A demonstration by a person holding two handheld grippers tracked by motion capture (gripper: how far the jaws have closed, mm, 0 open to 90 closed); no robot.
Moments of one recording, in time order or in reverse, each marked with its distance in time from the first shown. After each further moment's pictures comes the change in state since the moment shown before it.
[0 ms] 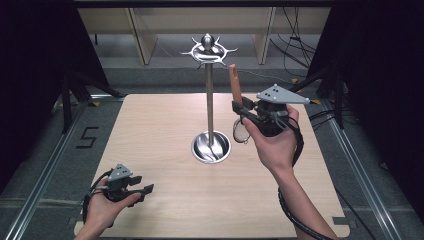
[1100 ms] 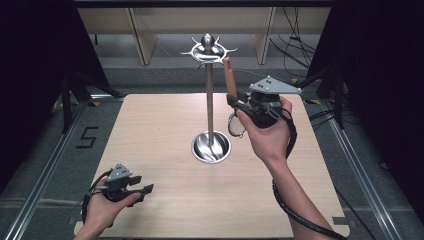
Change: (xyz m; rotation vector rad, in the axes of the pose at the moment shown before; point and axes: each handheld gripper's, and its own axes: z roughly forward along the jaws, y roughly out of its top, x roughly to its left) left arm 0.000 0.000 -0.001 -0.003 0.000 0.001; right arm 0.003 0.013 0.016 0.017 0.003 0.015
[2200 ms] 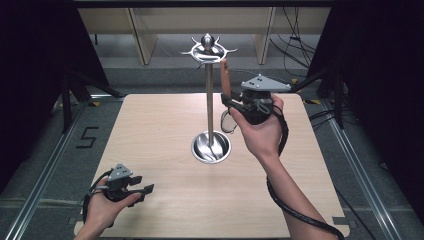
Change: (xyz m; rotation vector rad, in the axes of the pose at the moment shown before) left arm -0.001 0.000 0.001 -0.003 0.002 -0.006; right arm 0.001 0.000 0.020 0.022 0.005 -0.006
